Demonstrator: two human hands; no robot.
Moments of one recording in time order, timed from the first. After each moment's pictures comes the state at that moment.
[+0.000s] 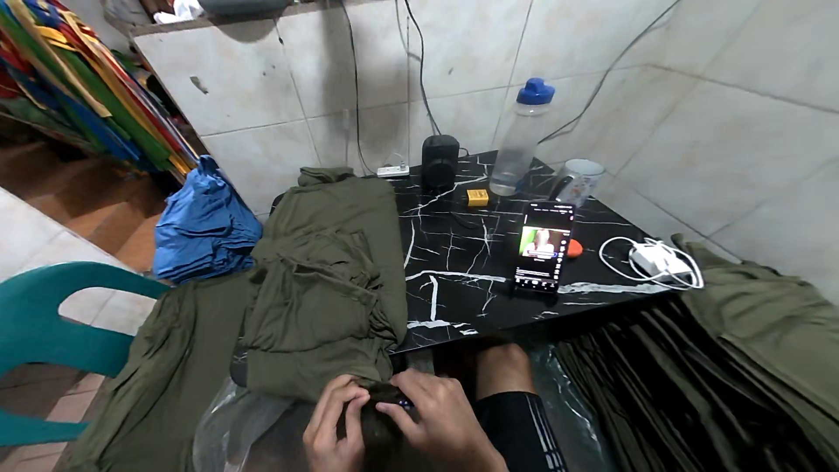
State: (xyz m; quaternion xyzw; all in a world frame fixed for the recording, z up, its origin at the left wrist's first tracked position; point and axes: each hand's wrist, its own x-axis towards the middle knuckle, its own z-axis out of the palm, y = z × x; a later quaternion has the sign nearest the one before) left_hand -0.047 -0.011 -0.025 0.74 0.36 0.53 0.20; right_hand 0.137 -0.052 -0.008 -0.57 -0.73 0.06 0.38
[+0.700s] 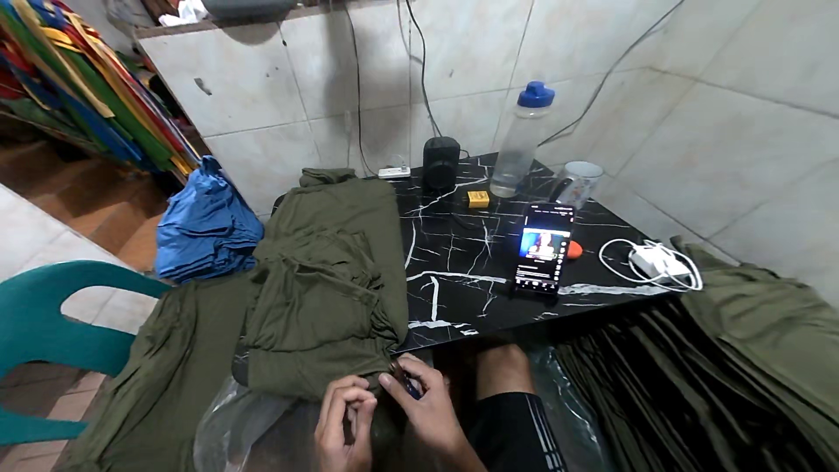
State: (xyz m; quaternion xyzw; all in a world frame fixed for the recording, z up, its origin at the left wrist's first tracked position) left_hand -0.039 -0.024 -0.017 0.70 0.37 0.52 0.32; right_hand 0.115 -0.036 -0.027 -0.49 -0.46 0.40 0.63
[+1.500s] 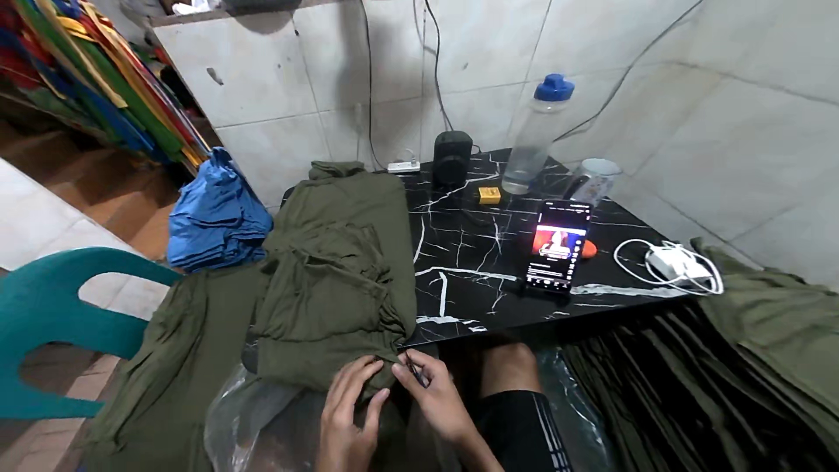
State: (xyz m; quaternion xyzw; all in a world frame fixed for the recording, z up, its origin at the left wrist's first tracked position) left_hand -0.050 -0.013 -0.016 0.78 0.41 0.41 0.22; right_hand 0.127 -0.031 -0.026 -0.49 -0.46 0.49 0.56
